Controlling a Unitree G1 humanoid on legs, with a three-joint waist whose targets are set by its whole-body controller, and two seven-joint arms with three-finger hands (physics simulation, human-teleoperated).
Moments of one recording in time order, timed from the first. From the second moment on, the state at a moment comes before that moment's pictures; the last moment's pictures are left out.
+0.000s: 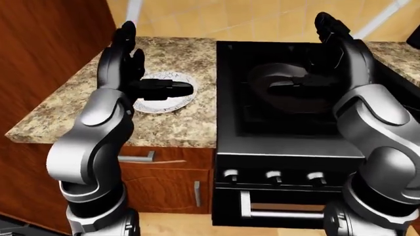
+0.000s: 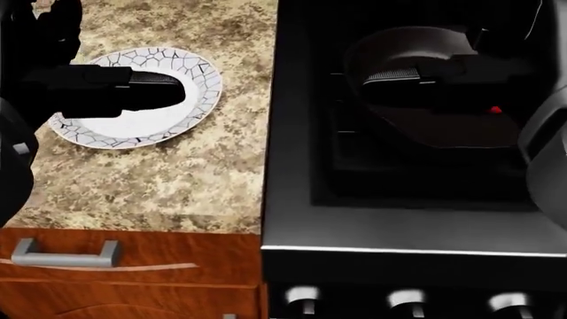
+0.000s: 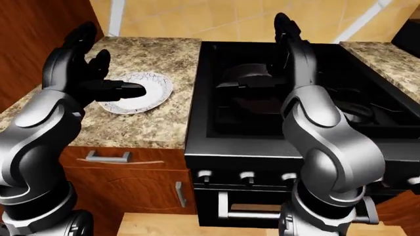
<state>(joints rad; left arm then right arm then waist) -0.77 0.26 0.18 -0.46 -0.29 1.08 0.18 -0.76 -0.35 -0.25 -0.58 0.50 1.19 -0.27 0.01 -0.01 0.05</state>
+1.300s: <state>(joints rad) -0.76 0.26 0.18 -0.46 -0.28 1.08 0.17 -0.77 -0.35 -0.25 -0.57 0.50 1.18 -0.28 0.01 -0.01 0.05</state>
